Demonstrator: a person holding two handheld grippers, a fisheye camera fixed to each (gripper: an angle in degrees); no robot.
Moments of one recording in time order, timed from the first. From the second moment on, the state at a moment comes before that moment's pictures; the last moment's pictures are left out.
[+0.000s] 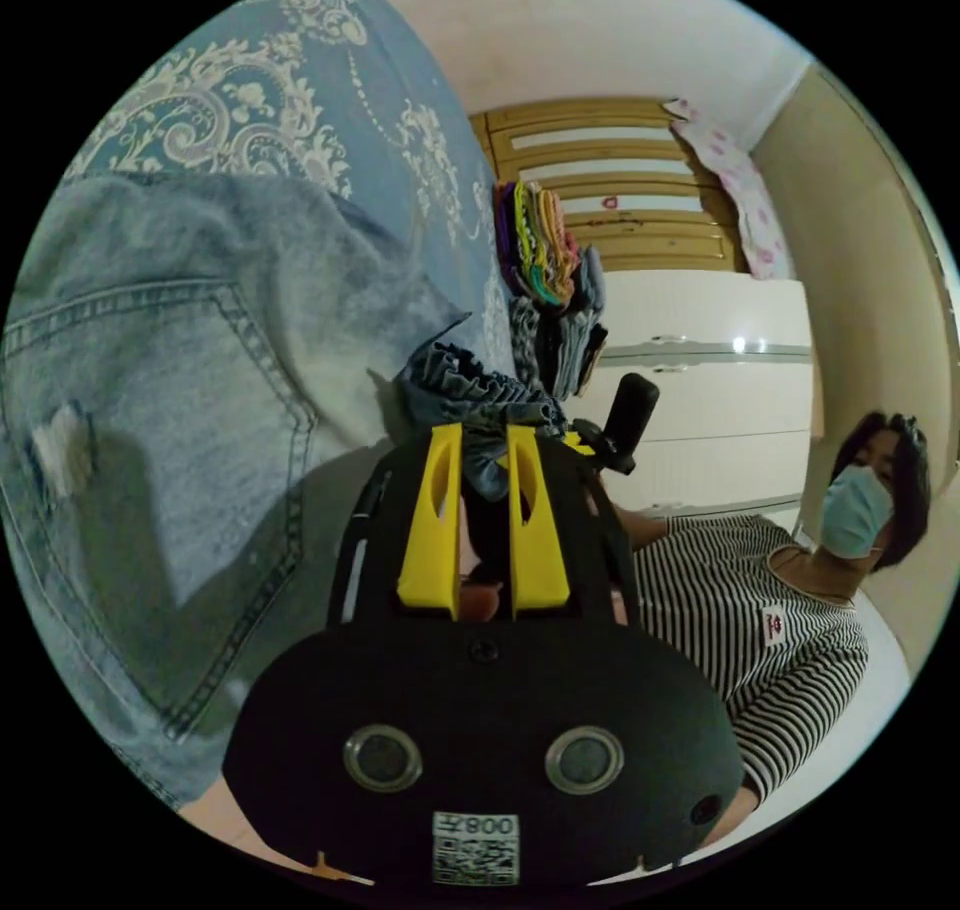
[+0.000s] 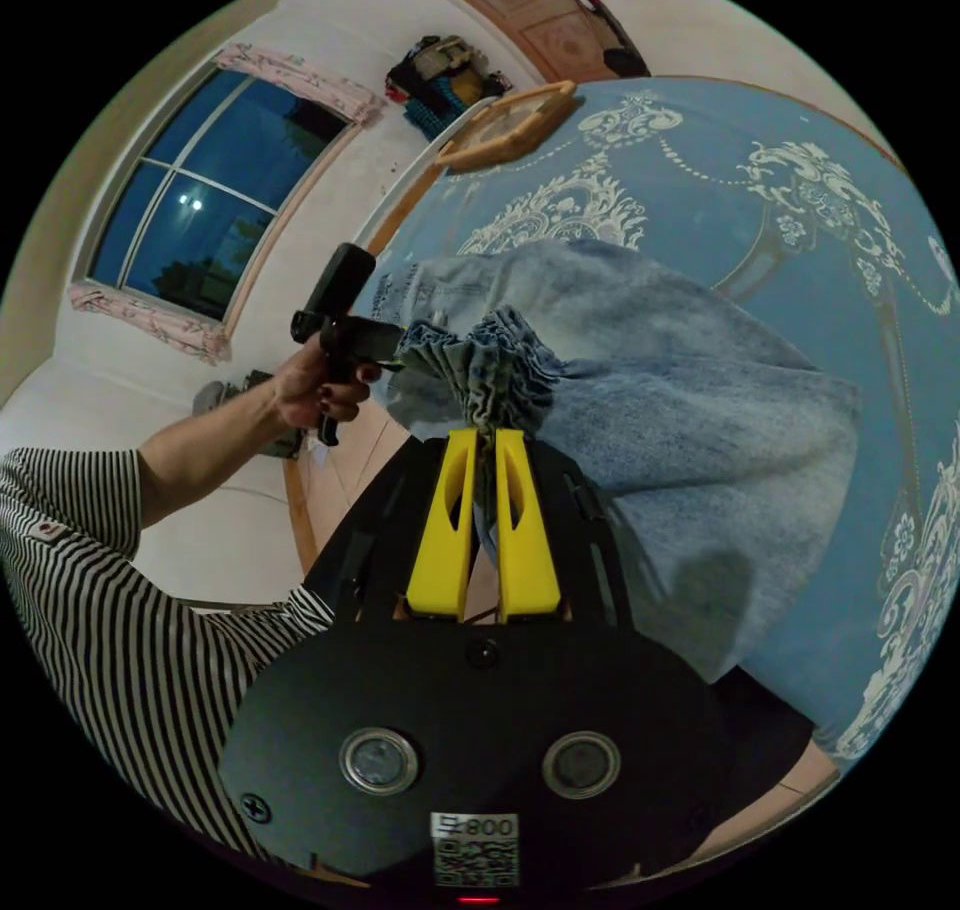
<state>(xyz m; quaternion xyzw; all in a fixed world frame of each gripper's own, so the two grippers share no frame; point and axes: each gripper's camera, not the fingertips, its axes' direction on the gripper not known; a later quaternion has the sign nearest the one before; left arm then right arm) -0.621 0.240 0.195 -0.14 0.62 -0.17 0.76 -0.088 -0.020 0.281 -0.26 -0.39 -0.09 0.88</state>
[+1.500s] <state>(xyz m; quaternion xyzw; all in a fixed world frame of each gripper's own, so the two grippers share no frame) -0.690 0.354 0.085 -0.20 0.37 -0.18 0.89 0.027 -0.065 0.401 -0.33 -0.30 -0.01 0.90</state>
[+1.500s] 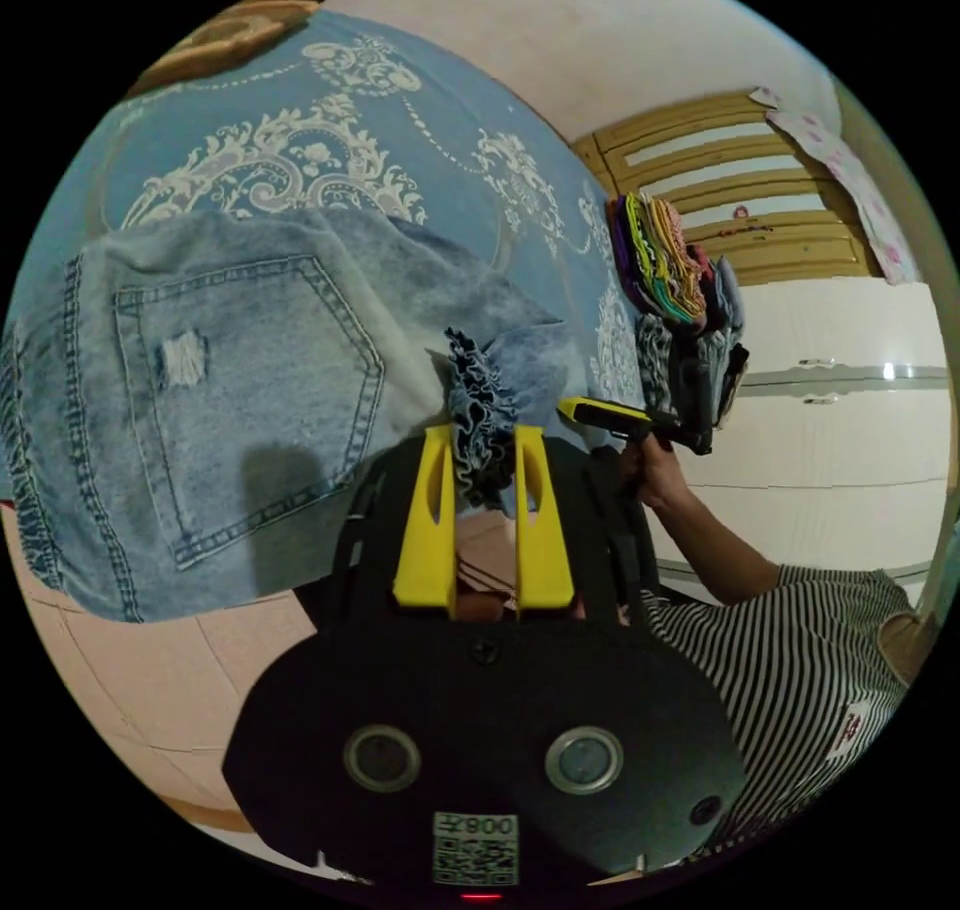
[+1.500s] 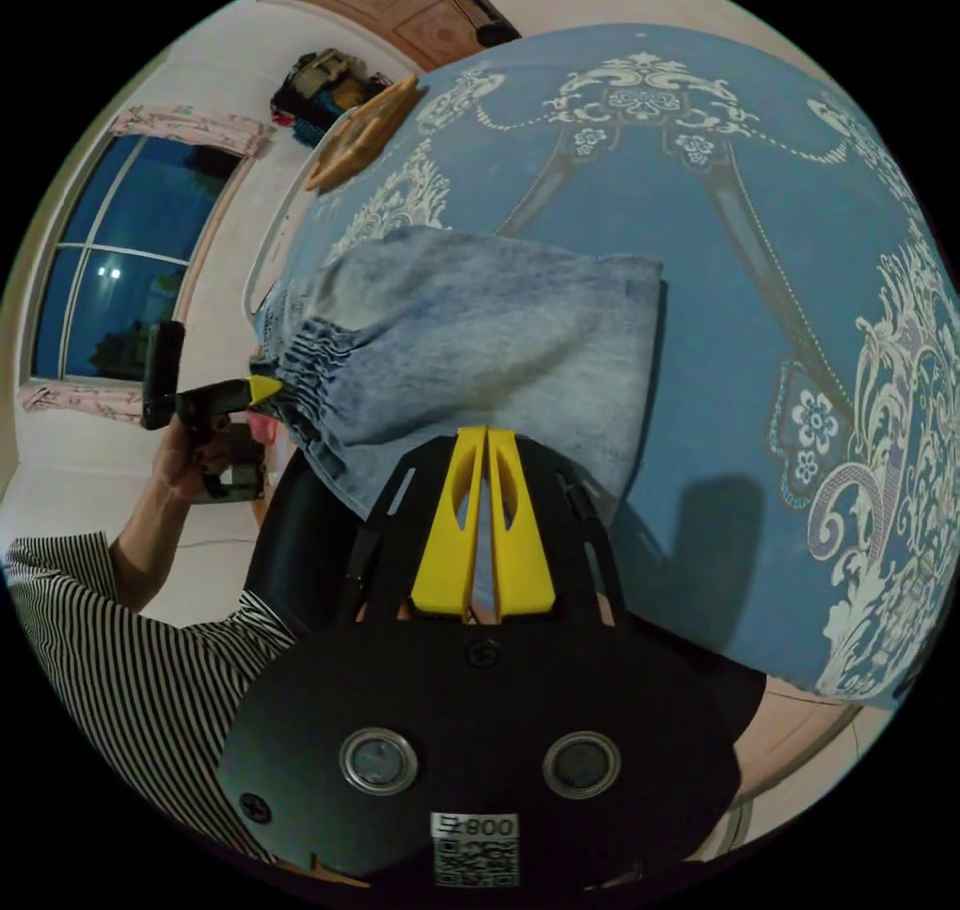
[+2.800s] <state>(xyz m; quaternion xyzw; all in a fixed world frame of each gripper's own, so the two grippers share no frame) -0.442 0.385 -0.034 -0.14 0.23 -0.15 0.95 0.252 -0.028 0.387 -0.29 -0.28 0.11 0.91</state>
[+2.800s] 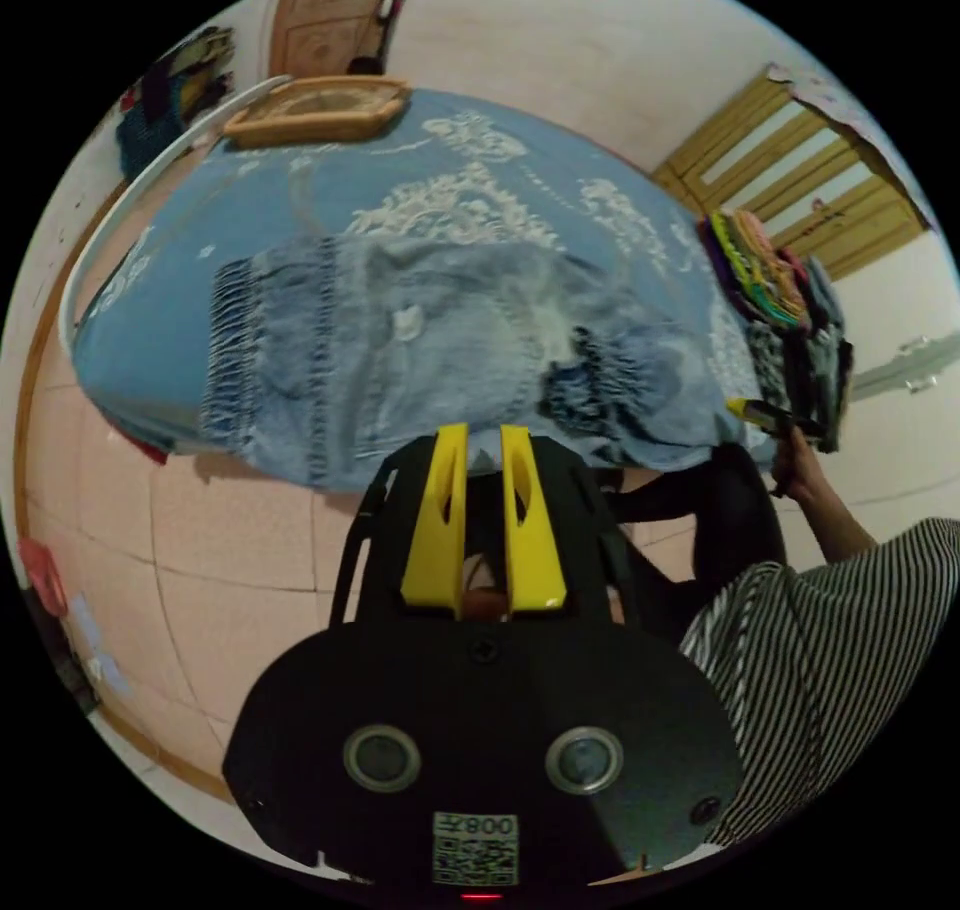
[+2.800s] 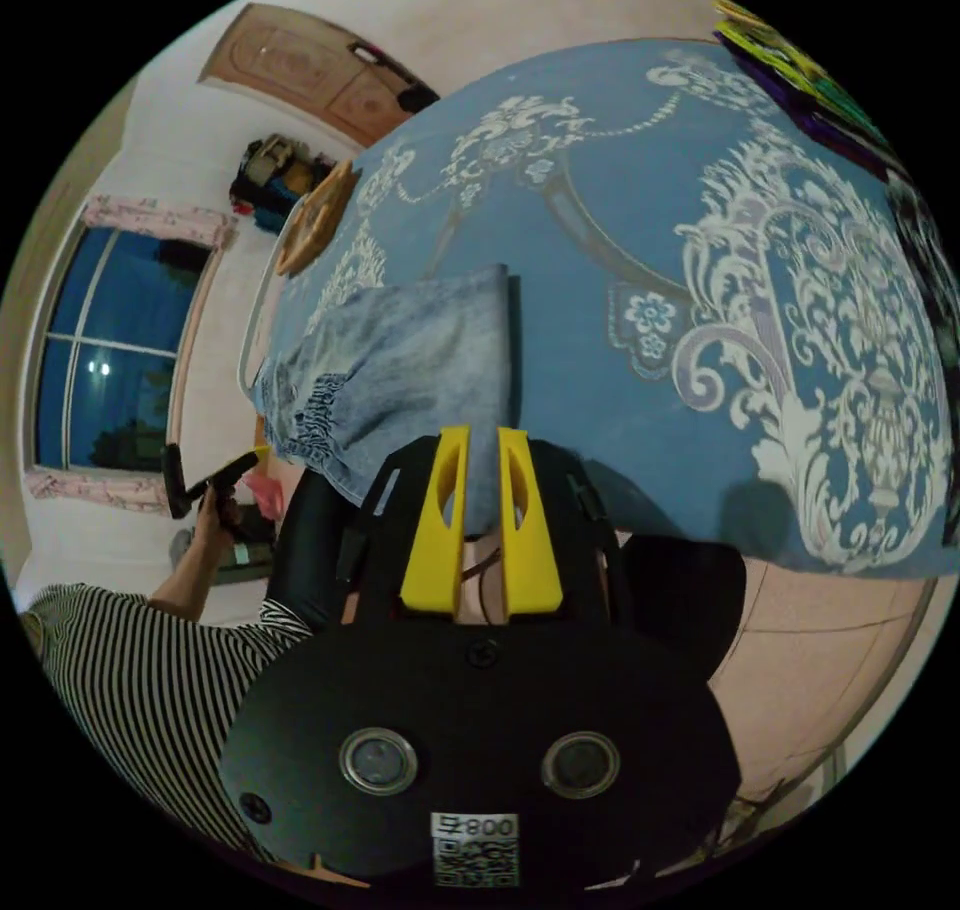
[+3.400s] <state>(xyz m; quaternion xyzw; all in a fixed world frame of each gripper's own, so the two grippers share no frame) -0.030 0.289 -0.016 -0.18 0.16 0.26 0.93 0.322 -0.014 0.406 -0.34 -0.43 0.19 0.82</state>
